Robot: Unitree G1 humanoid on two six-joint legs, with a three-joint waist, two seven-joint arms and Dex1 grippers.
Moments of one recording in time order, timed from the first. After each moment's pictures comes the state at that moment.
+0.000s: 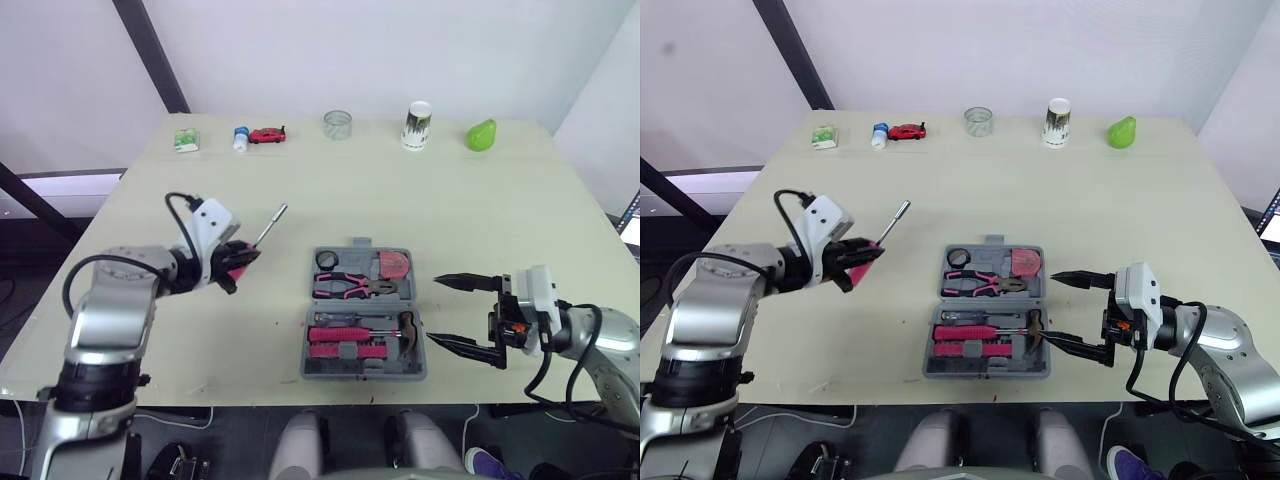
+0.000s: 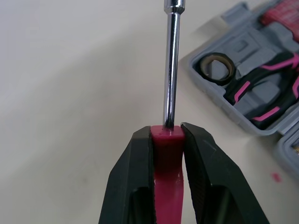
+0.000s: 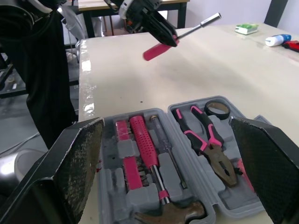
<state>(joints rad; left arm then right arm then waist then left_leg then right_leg) -0.34 0.68 0.23 -0.41 -0.07 1.17 -0.85 0.01 -0.69 -0.06 -0.40 0.59 0.23 1.12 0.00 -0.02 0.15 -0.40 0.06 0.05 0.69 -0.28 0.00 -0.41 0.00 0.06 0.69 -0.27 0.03</state>
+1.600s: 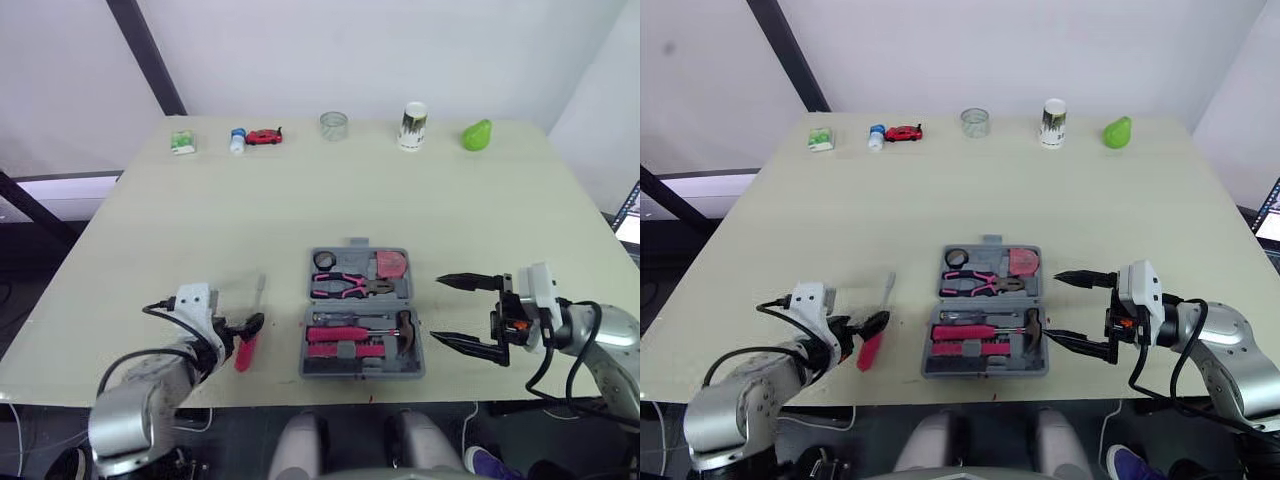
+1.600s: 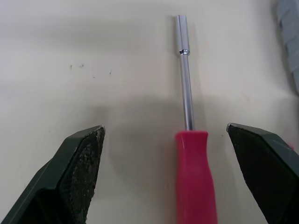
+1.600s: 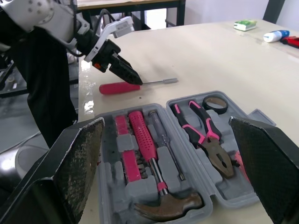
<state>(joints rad) 0.12 0.22 0.39 -0.55 -0.28 1.04 -0.32 -0.02 -0.69 -0.06 -0.36 0.59 0.23 1.15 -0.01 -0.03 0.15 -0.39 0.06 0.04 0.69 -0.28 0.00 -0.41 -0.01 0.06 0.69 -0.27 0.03</state>
